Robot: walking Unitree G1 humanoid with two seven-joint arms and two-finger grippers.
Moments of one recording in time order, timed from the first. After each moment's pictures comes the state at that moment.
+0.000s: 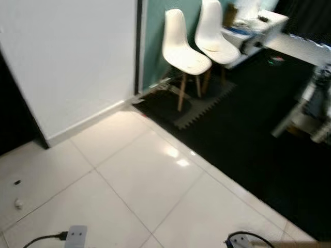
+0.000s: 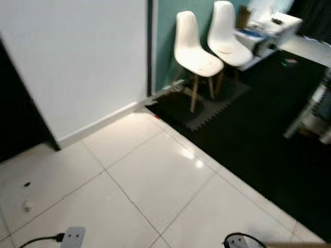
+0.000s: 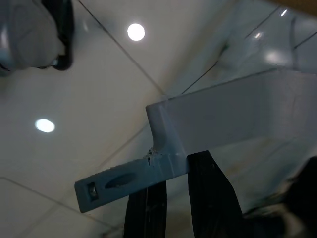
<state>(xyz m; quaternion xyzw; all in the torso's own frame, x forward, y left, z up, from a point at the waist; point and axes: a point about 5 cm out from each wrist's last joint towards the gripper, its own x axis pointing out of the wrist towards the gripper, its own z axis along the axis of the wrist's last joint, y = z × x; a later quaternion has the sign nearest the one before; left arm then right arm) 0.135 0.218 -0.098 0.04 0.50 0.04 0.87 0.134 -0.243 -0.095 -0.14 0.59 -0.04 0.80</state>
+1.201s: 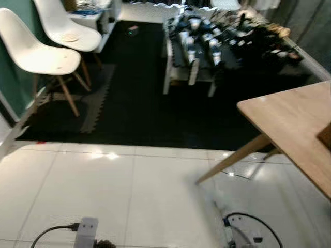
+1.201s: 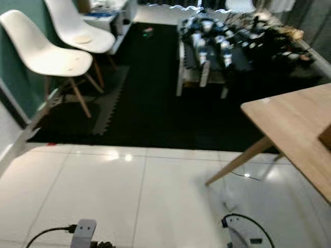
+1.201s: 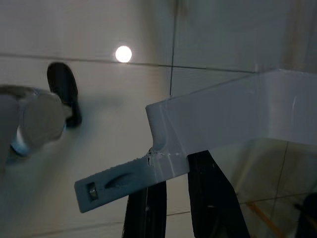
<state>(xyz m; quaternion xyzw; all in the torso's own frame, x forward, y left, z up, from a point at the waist) 0.148 0.207 -0.095 0.02 0.49 0.00 0.87 0.184 -0.239 -0.075 -0.11 0.50 -0.06 0.86</state>
